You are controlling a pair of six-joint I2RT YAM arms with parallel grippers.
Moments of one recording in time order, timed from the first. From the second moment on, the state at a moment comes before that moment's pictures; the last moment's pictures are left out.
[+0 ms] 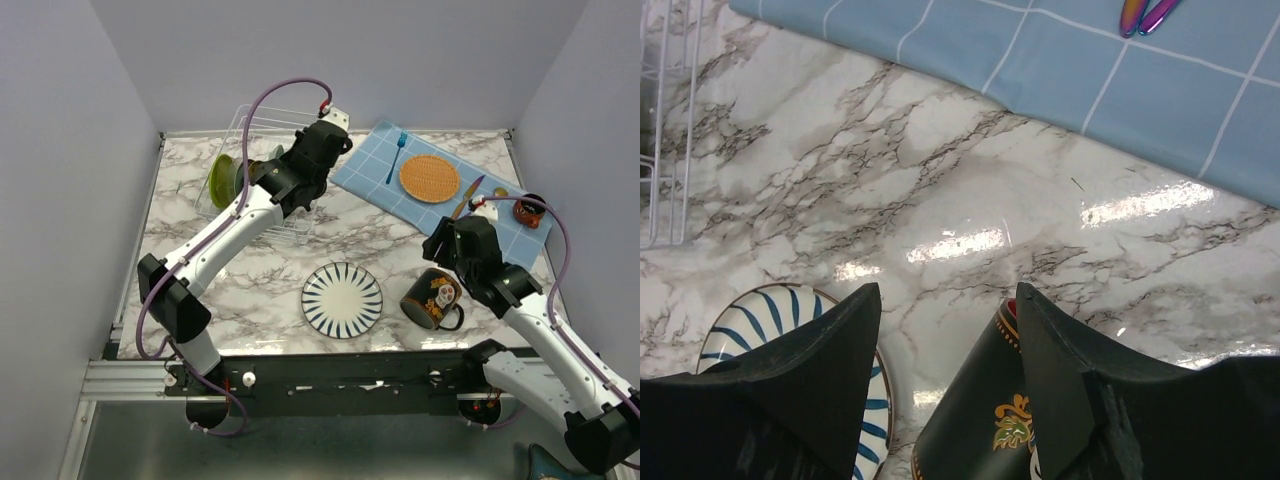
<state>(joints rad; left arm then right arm) -0.75 1.67 1.79 -0.69 -0.71 0.07 0.44 0.83 0.73 -0.51 0.33 0.58</state>
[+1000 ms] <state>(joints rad) -0.71 1.89 1.90 -0.89 -0.77 -0.05 0.44 0.87 0.71 -0.49 0.32 0.58</state>
